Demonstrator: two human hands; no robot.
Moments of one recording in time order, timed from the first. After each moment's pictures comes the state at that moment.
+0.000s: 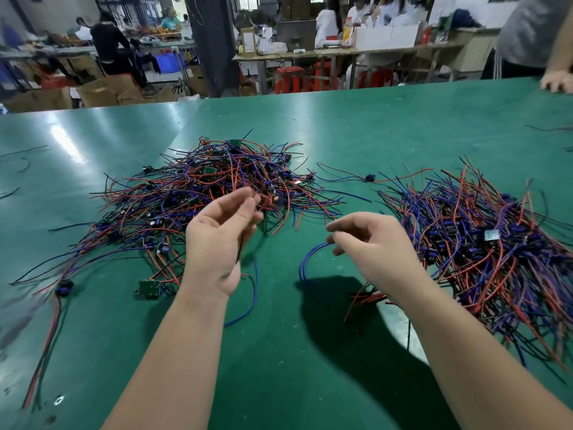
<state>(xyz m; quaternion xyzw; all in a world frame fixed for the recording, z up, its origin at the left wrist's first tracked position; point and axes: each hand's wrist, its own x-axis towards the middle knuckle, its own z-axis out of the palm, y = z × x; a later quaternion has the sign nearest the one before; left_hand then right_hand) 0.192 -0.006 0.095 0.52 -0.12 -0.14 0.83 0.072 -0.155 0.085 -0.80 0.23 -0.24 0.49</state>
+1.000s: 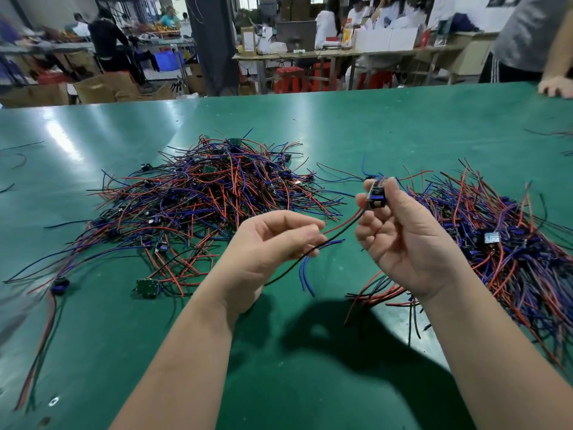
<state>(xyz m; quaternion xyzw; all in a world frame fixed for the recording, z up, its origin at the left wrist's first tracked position) 0.164 -0.012 0.100 0.54 -0.32 -0.31 0.71 0.066 -0.165 0.109 -0.38 0.11 -0.23 0.89</state>
